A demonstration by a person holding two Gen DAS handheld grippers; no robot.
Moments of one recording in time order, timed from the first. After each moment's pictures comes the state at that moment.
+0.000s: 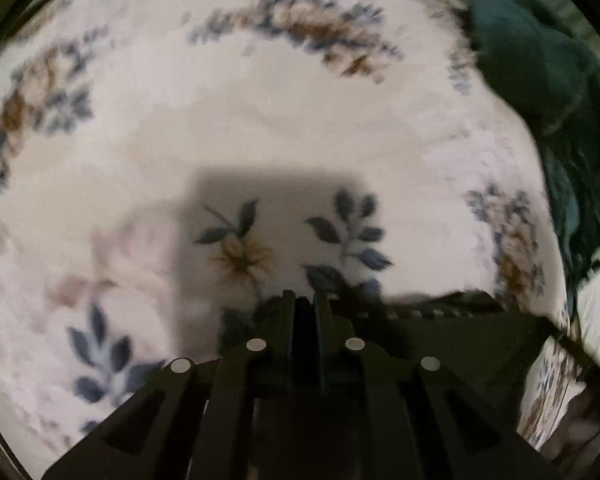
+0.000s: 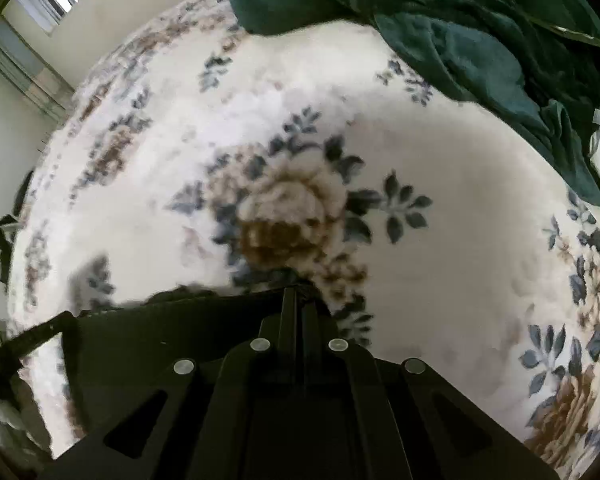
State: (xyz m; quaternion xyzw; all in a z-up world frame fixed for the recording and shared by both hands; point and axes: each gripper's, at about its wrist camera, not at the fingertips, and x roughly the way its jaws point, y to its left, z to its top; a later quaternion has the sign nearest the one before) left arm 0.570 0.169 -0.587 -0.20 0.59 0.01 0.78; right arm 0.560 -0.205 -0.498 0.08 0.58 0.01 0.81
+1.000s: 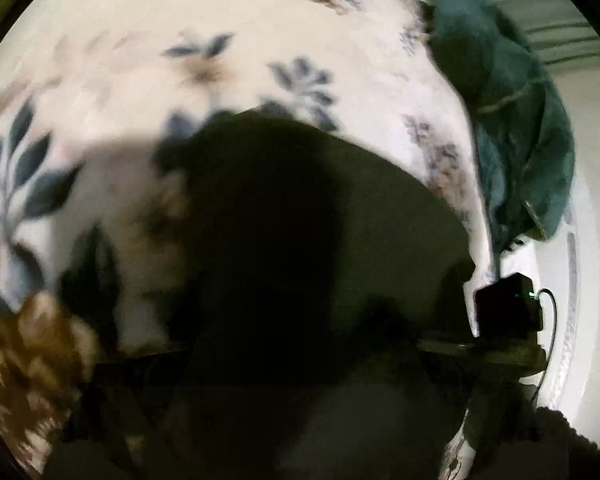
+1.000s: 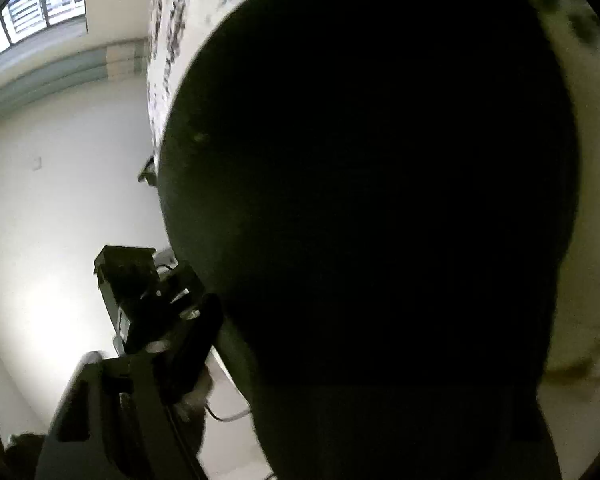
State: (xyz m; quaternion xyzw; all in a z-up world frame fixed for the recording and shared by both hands) left arm 0.483 0.148 -0.599 -0.32 0.58 -0.13 0.74; right arm 0.509 -0.174 -0.630 0.35 0.70 0.28 0.56
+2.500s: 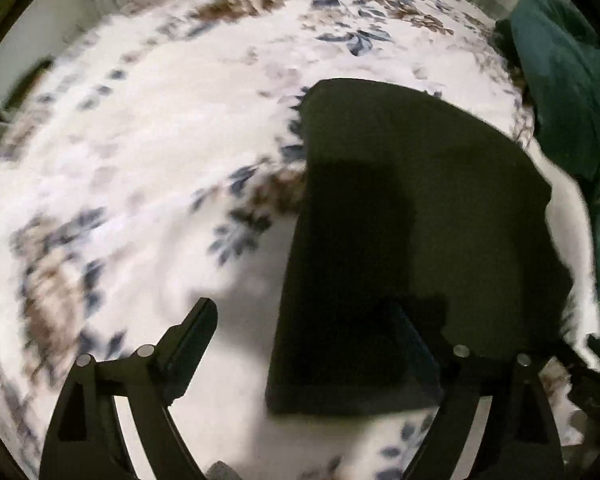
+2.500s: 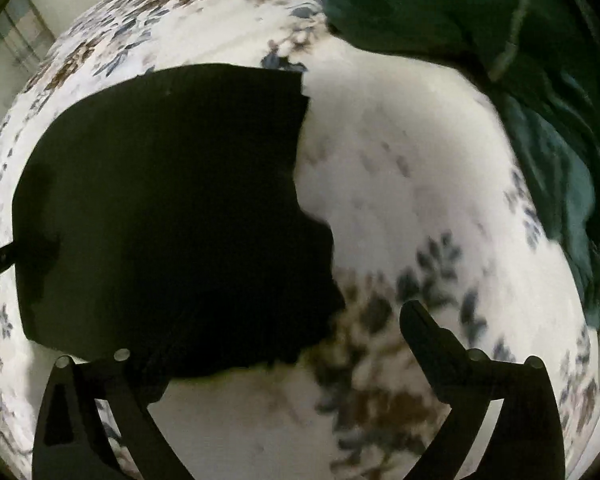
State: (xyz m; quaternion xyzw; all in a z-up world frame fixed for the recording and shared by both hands) left arm 0.673 0.220 -0.537 -0.09 0.56 0.06 0.82; right arm 0.704 -0.111 -0.499 -0.03 0.60 -0.03 0.80
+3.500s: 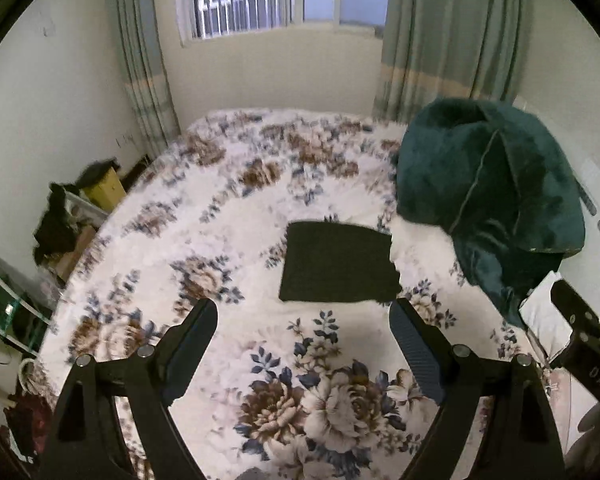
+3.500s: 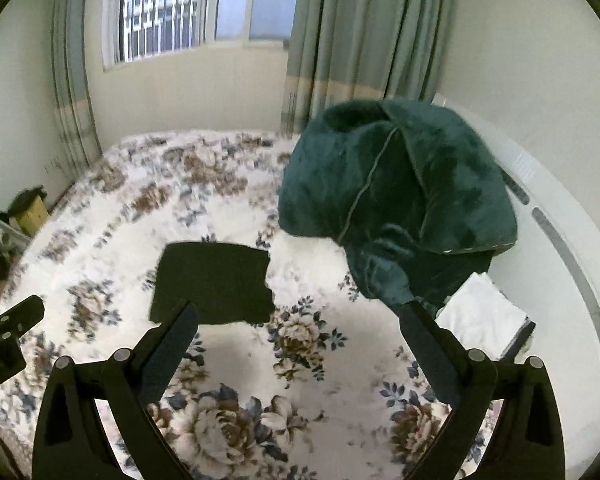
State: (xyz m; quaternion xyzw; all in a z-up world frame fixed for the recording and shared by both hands) left arm 0.367 0.136 -0.151 -0.05 0.38 0.07 0.92; right arm 0.371 -0.076 -0.058 -0.07 0.36 -0.05 0.93
